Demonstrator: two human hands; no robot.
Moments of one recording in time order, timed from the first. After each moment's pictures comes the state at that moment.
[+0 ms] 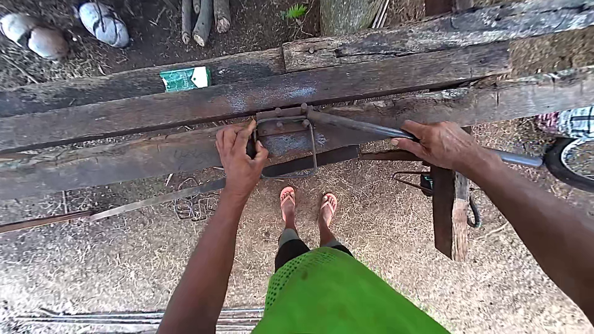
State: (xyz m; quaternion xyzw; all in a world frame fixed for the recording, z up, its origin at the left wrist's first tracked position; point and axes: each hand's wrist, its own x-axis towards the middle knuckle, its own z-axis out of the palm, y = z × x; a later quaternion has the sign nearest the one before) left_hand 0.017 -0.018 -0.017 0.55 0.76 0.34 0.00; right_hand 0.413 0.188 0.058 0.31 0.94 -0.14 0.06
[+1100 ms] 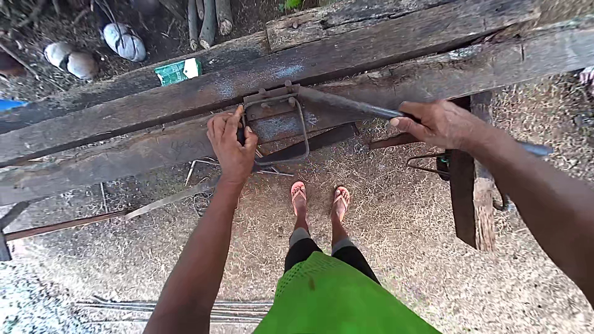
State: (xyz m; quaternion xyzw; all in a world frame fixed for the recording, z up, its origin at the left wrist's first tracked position) left_hand 0.019 -0.022 -0.018 0.56 0.77 0.30 -0.02; right_hand 0.429 0.176 0.029 0.30 0.92 -0.25 0.01
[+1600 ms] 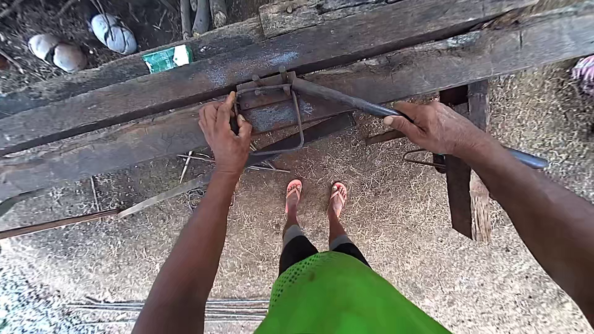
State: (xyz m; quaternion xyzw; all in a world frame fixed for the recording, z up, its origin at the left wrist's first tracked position) left_hand 0.019 -0.019 -0.024 0.56 0.77 0.30 -0.05; right_hand 0.426 0.144 0.033 0.35 0.90 -0.26 0.02
